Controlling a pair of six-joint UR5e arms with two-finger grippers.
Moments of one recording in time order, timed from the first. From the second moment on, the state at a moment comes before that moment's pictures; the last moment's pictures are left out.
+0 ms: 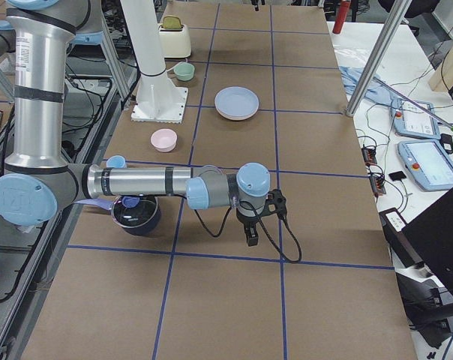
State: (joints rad) left arm -1.41 -1.47 -1.52 -2.31 -2.36 -0.07; right arm 1.46 -1.68 1.72 -1.46 2.39 -0.04
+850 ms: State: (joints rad) left arm -1.42 -1.48 -1.53 -2.27 -2.36 -0.07; right arm 1.46 -1.66 1.70 -1.46 2.40 0.00
